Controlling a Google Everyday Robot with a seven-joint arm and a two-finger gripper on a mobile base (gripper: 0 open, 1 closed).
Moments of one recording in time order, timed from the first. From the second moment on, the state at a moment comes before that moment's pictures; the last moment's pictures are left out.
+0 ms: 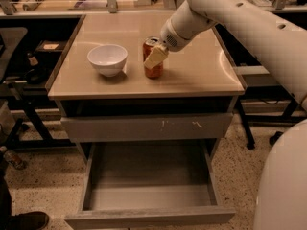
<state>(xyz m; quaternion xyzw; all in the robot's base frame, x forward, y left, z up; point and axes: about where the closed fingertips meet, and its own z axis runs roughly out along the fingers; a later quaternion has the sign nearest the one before) 0.716 -0.020 0.866 -0.52 0.79 0.10 0.31</state>
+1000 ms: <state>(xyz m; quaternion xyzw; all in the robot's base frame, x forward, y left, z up) 0.652 -0.072 0.880 -0.46 0.83 0.05 0.30</state>
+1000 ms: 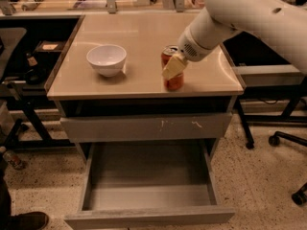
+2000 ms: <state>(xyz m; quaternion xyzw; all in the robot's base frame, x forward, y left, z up) 0.568 -0.113 0.890 -0.40 0.87 0.02 0.27</state>
